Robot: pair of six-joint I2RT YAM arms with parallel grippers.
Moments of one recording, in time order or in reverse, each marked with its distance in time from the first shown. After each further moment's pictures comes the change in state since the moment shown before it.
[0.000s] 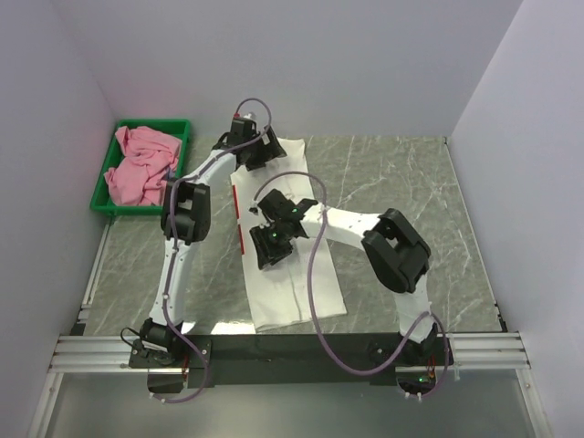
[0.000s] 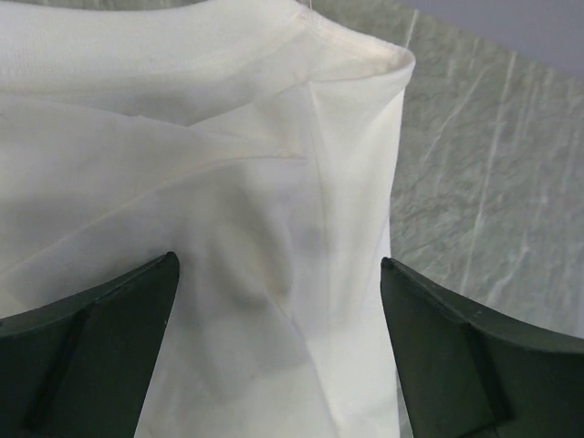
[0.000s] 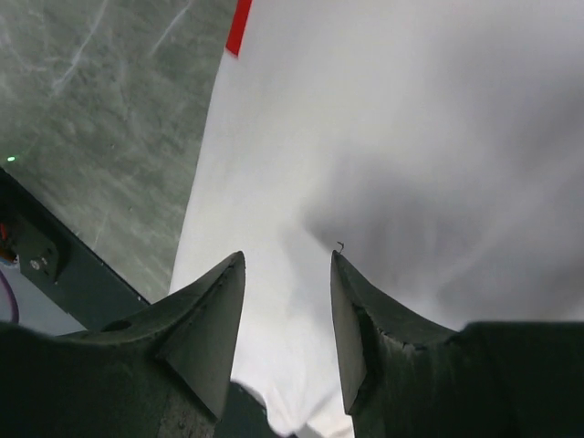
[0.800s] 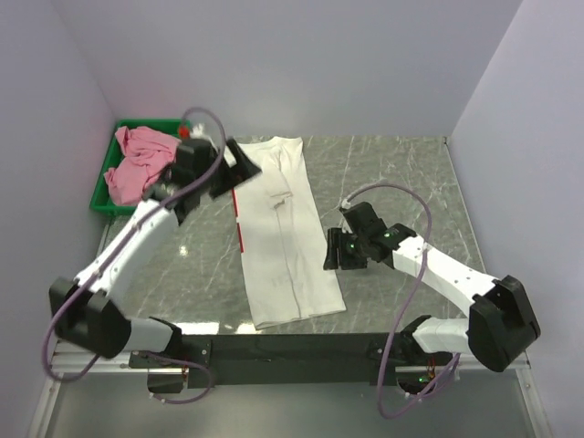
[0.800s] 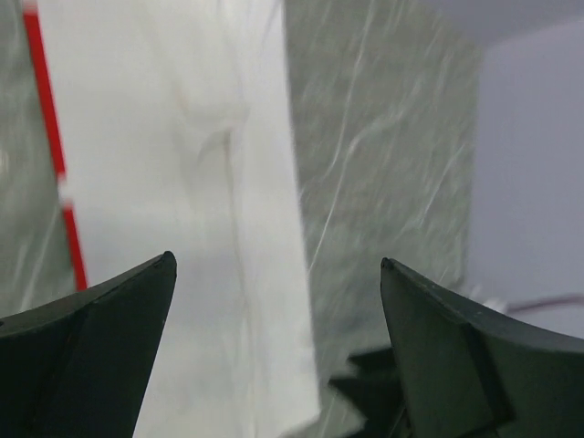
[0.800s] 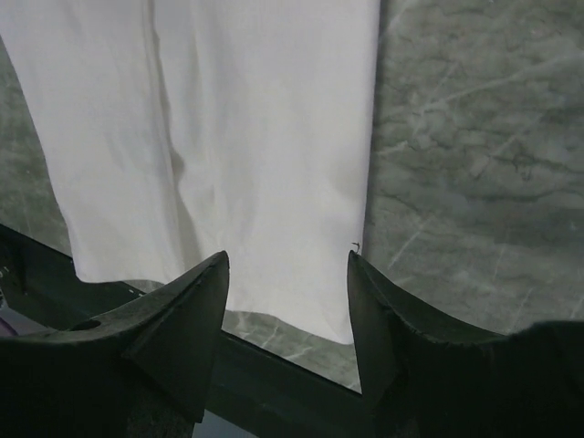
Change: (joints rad) left arm -0.056 -1.138 -0.854 -0.098 -0.151 -0.140; right arm -0.272 -0.758 -0.648 -0.012 0.175 0.137
